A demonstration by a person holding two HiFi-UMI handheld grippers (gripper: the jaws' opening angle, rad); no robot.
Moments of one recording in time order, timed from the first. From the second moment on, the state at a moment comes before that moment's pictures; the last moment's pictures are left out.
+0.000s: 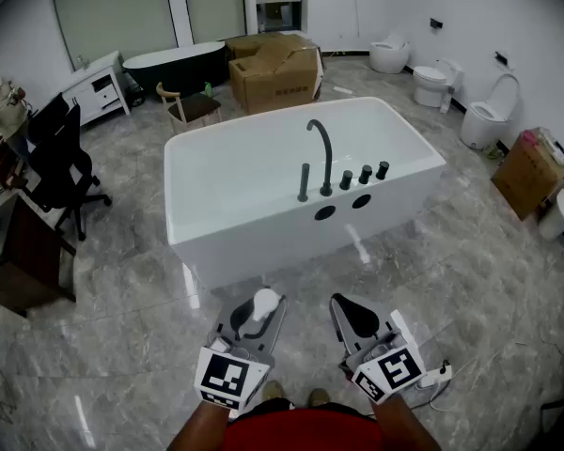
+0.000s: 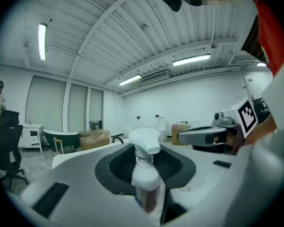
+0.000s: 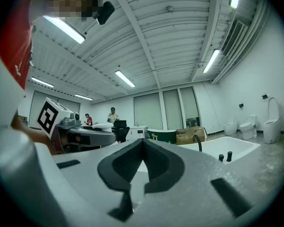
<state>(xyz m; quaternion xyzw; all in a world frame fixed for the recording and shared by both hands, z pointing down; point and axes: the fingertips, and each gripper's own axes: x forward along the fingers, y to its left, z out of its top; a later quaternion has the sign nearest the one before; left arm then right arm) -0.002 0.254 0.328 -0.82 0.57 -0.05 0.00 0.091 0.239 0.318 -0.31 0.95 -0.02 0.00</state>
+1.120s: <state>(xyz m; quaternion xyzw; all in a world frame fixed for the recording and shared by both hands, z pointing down) -0.085 0.146 0.357 -0.83 0.55 -0.05 -0.03 0.028 0.143 0.354 -0.35 0.94 -0.04 -0.01</state>
